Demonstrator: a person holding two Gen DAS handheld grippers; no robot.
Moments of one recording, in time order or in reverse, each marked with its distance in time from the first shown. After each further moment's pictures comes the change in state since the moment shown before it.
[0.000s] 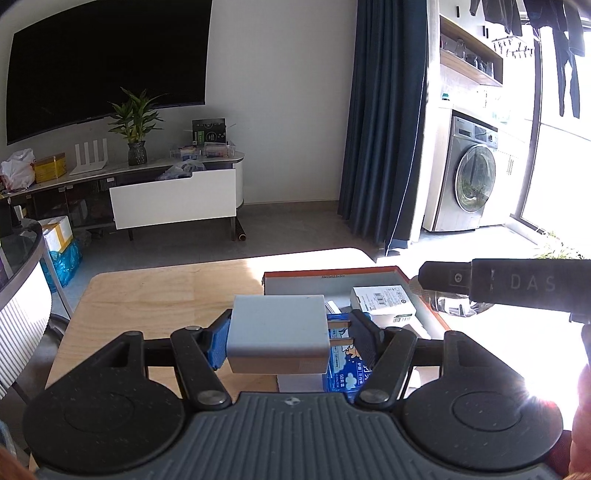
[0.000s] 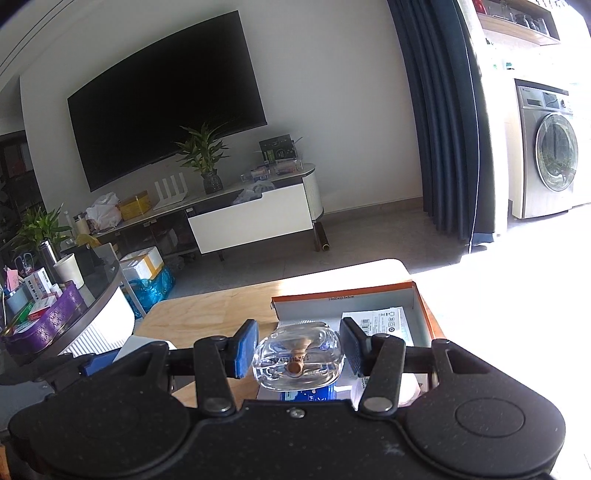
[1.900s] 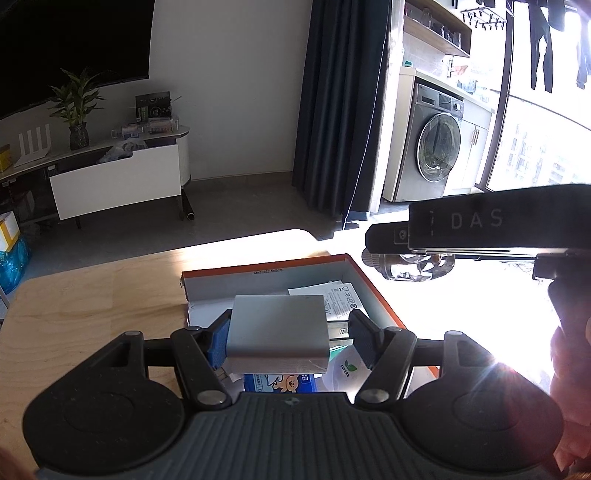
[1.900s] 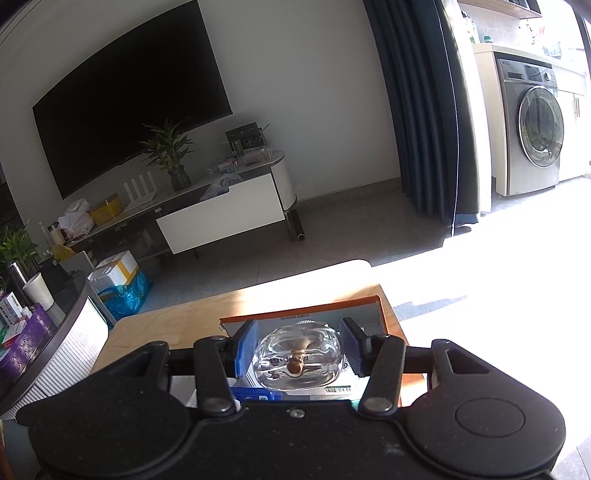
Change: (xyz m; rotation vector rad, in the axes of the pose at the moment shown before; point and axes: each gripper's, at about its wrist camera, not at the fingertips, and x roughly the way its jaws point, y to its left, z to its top) left arm 0.066 -0.032 0.015 0.048 0.102 -0.141; right arm 0.046 -0.050 0.037 0.068 0.065 -0.048
